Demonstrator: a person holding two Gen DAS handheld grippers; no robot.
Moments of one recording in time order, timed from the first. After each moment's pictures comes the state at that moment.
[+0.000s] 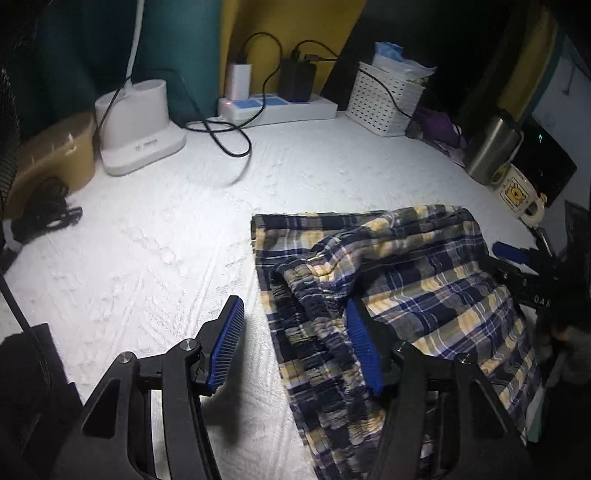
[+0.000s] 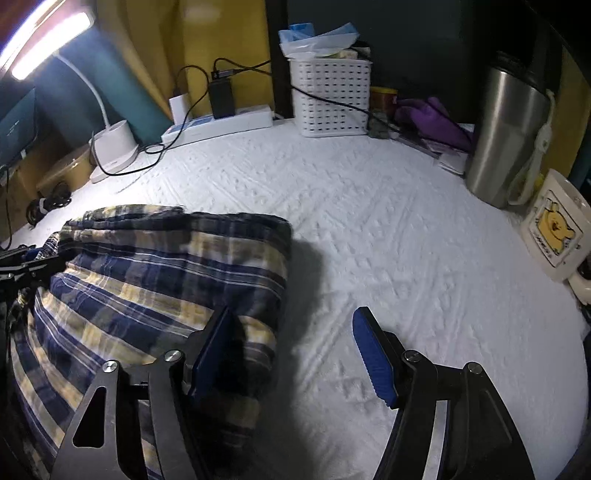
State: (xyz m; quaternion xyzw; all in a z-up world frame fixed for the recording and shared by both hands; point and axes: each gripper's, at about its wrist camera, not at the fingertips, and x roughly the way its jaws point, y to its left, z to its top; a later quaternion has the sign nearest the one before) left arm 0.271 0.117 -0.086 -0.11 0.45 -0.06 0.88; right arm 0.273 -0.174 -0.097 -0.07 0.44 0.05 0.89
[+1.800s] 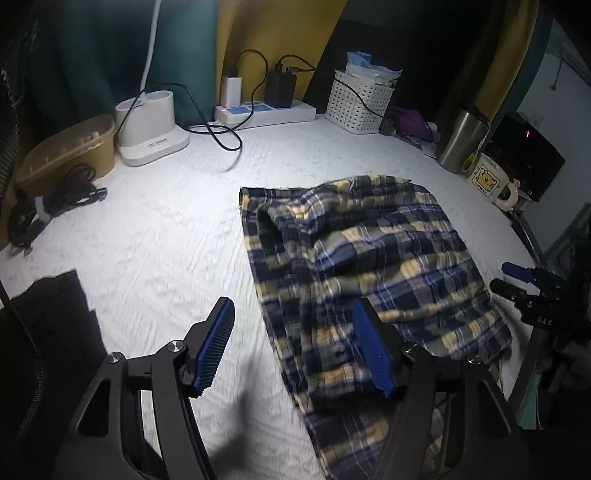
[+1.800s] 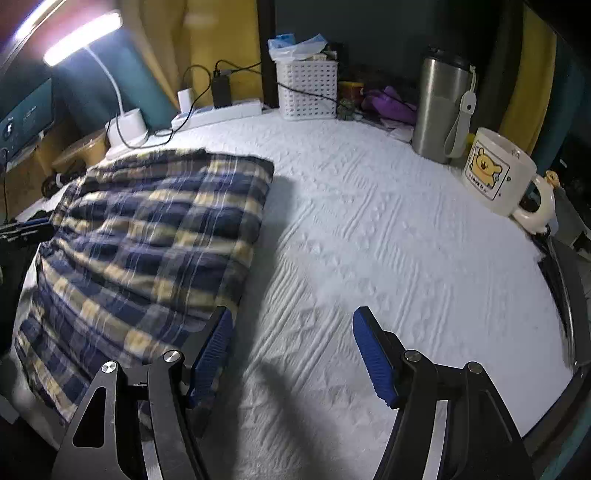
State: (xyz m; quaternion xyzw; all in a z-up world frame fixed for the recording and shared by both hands) left arm 0.213 0.107 -0.060 -0.10 0.44 -0.07 0.89; right arm 0.175 -0.191 -0.072 -0.07 0.44 0.03 0.89
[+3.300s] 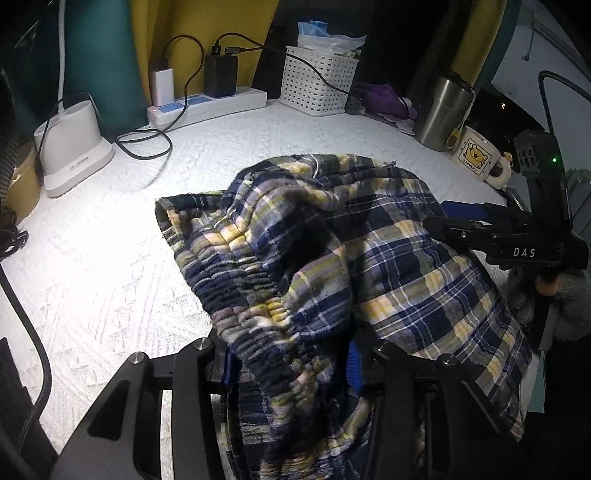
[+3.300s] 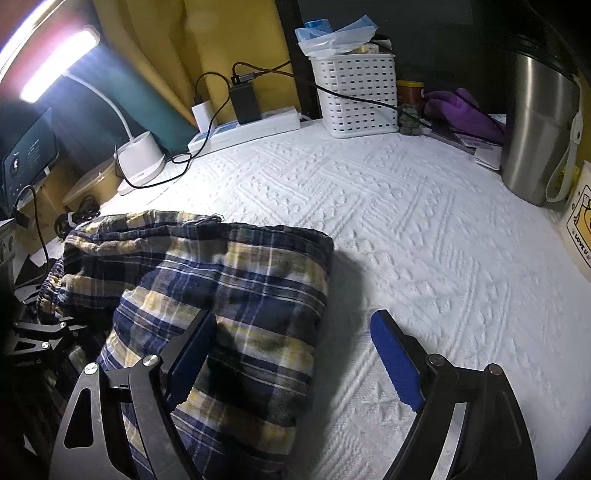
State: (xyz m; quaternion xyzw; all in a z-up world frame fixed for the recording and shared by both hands) left arm 0.267 0.067 -0.089 -0.06 0.44 -0.14 0.88; right arm 0.288 -0.163 -0.094 -0.02 0.44 0.12 0.89
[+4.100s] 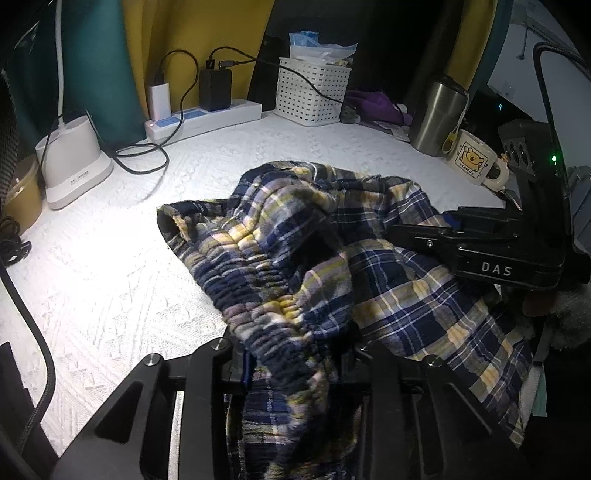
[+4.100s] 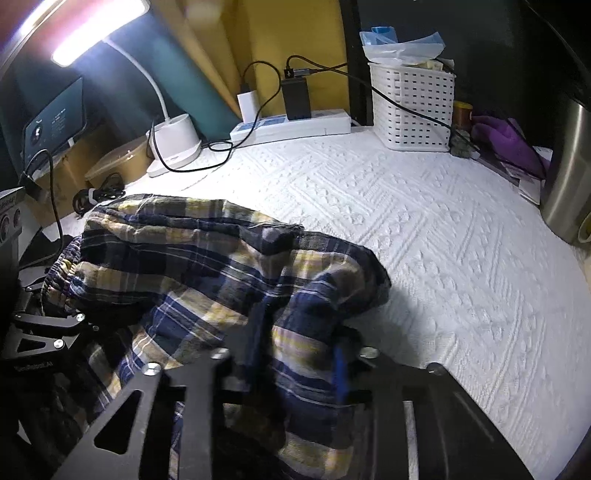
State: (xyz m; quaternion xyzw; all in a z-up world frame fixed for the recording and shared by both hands) left arm 0.263 0.061 -0.084 -0.05 0.42 -0.13 0.89; right arm 0.285 -0.124 -0.098 -0.05 0.43 0.16 0.89
